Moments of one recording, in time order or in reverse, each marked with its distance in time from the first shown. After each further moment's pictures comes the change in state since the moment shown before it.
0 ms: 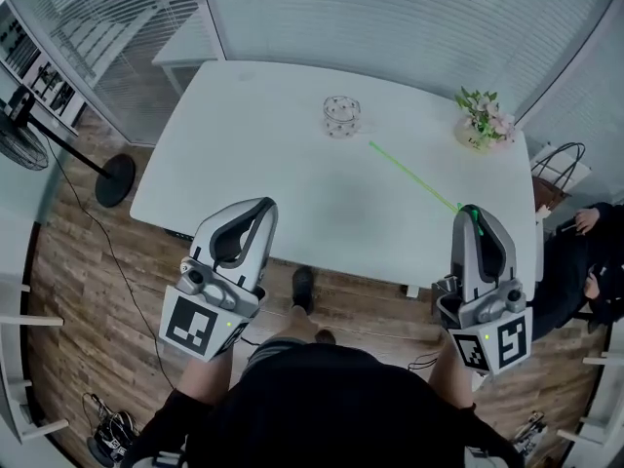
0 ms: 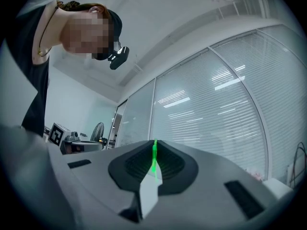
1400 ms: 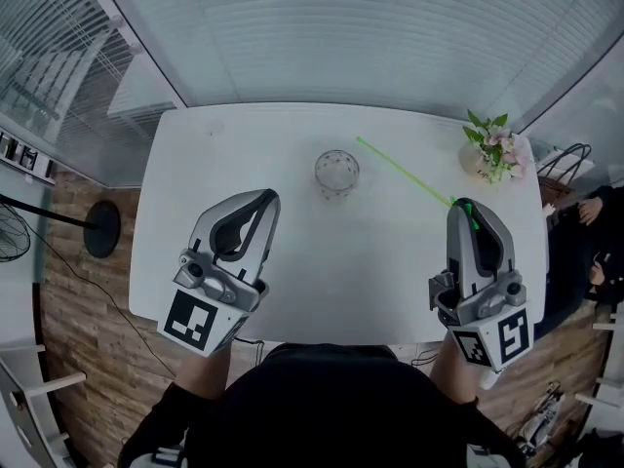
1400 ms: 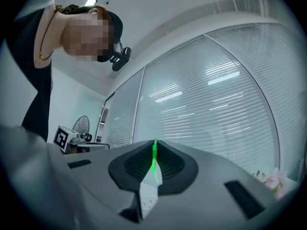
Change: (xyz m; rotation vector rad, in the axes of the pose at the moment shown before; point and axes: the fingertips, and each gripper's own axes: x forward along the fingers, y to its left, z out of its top) left arm 0.163 0.133 -0.061 -0.043 0.043 -0.168; right arm 0.161 -0.073 -0.059 0.011 0.049 -0.097
